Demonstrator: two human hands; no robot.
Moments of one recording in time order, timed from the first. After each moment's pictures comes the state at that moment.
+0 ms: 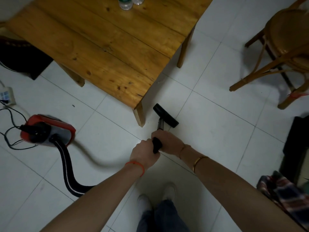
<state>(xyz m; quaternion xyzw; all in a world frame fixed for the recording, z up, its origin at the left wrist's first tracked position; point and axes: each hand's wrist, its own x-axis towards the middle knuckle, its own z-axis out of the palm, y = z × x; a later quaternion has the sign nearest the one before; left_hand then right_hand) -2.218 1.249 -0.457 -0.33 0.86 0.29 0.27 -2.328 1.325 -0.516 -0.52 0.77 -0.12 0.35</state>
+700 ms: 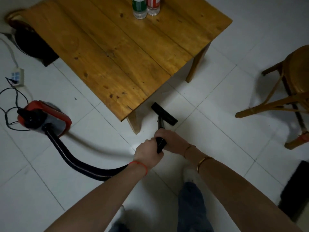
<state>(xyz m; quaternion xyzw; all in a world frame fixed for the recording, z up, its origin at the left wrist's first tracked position) -2.328 1.274 -0.462 -0.39 0.84 0.30 0.22 -2.459 1.331 -0.526 -0.59 0.69 -0.17 0.38</state>
